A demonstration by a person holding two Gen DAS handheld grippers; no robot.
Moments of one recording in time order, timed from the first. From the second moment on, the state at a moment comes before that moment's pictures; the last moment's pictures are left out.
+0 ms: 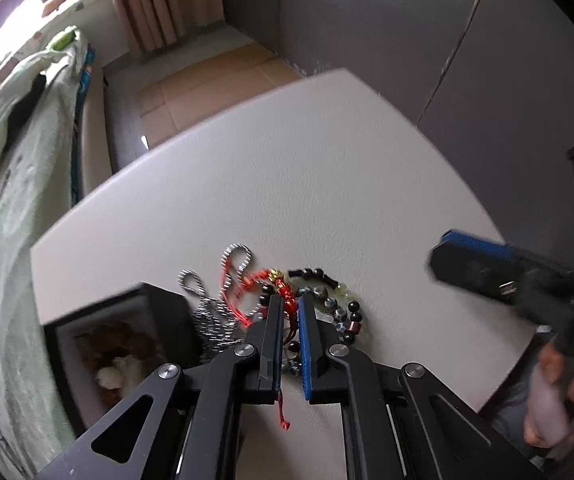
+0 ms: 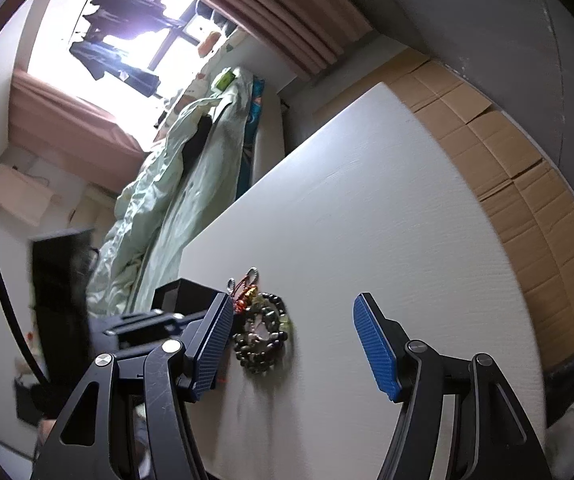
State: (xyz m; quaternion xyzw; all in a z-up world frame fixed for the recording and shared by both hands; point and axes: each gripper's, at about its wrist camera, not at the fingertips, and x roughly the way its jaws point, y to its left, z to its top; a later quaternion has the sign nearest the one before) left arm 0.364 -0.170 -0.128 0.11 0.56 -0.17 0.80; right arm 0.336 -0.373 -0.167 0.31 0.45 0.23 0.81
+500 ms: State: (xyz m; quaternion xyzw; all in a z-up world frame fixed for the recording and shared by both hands) left arm 0.347 -0.121 -0.070 0.09 0.51 -0.15 0.84; right arm 0.343 -0.335 -0.181 0.24 0.50 0.26 0.79
